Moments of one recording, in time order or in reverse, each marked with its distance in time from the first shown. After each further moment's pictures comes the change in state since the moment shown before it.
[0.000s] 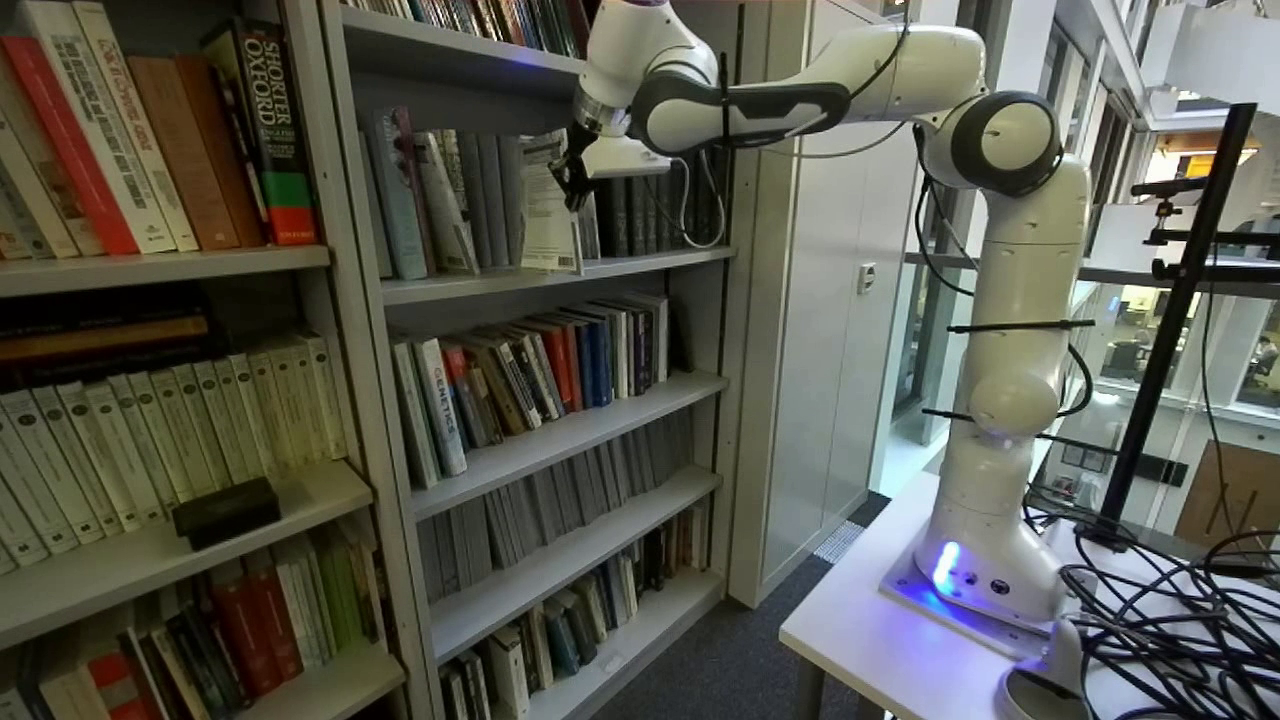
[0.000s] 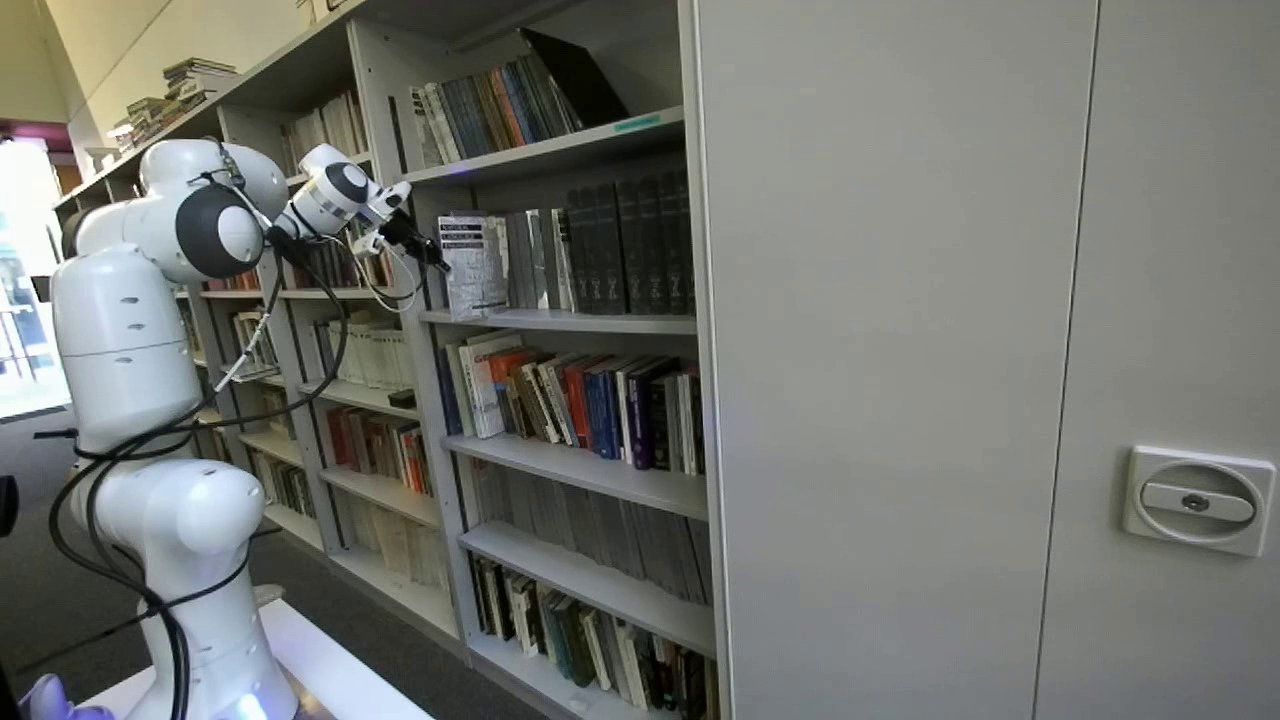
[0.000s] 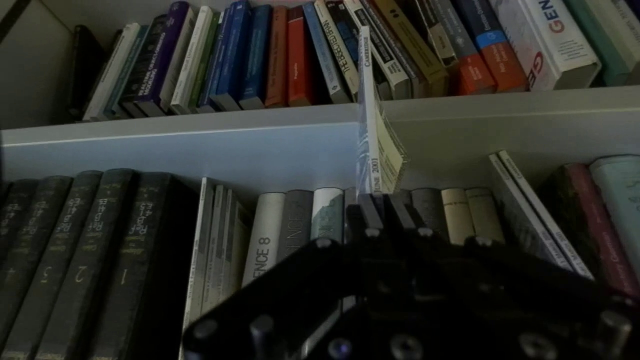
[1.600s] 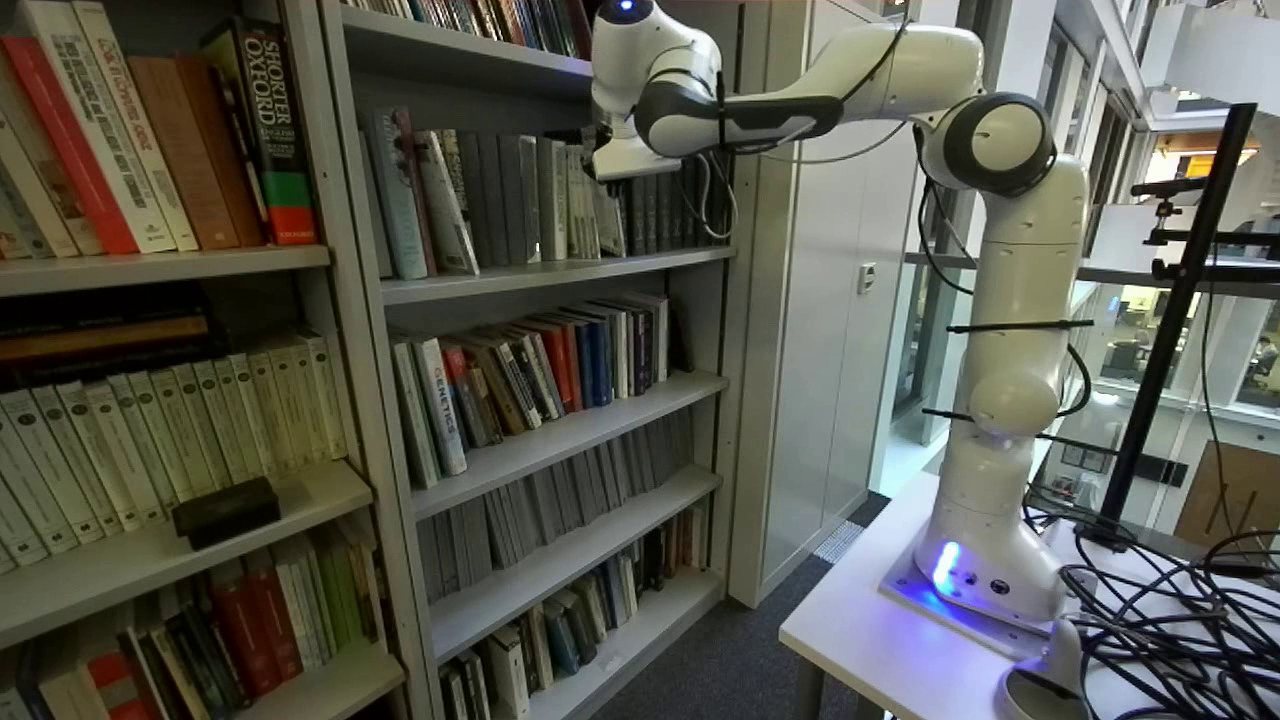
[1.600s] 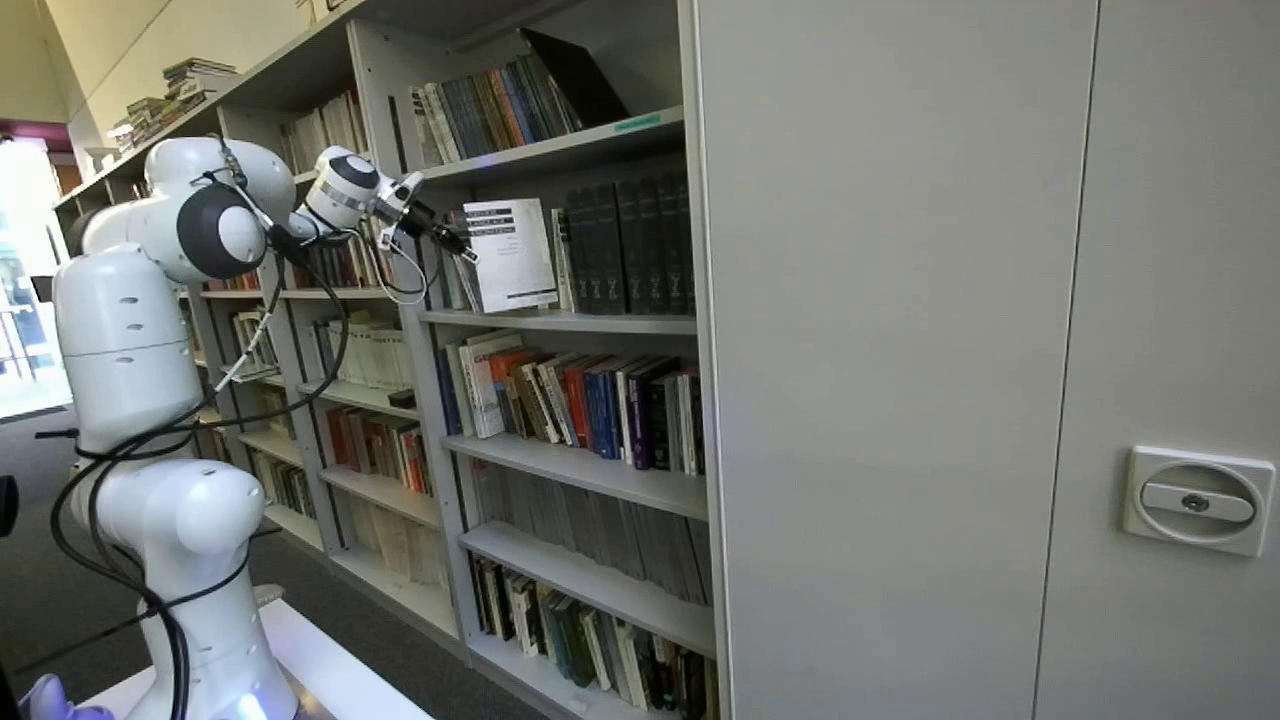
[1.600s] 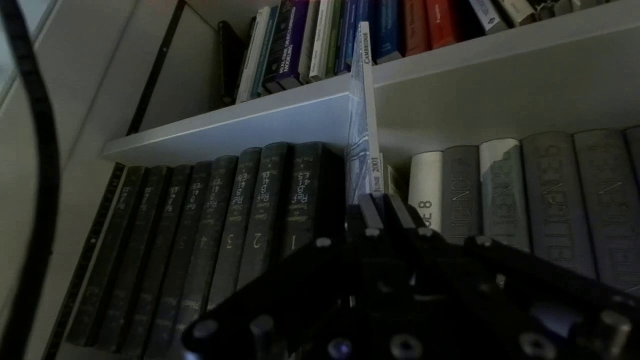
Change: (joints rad) arm -0.003 0.009 -0.045 0.041 -0.217 -0.208 0.226
